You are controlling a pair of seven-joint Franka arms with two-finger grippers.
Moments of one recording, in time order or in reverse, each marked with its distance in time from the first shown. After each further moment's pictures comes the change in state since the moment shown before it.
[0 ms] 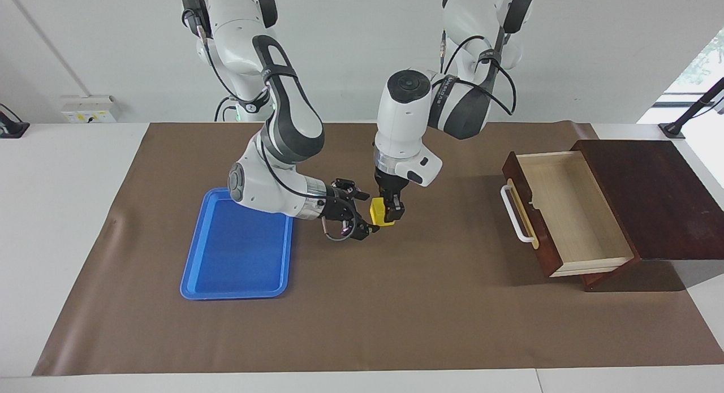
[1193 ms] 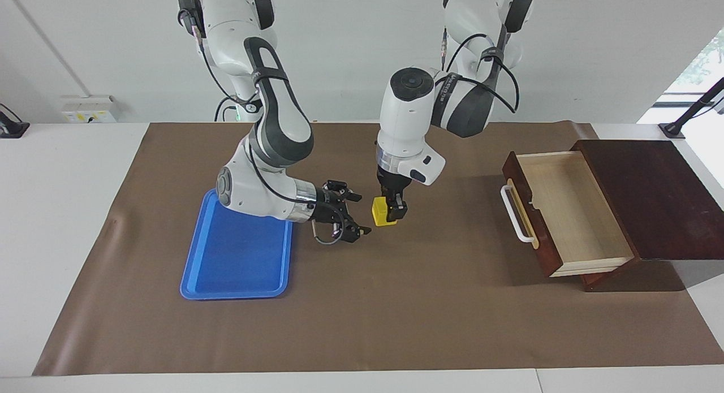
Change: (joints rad) left arm 0.004 -0.006 0.003 0.003 0.000 -0.005 0.000; right arm -0.023 0.000 -0.001 0.000 -0.001 -0.029 -0.002
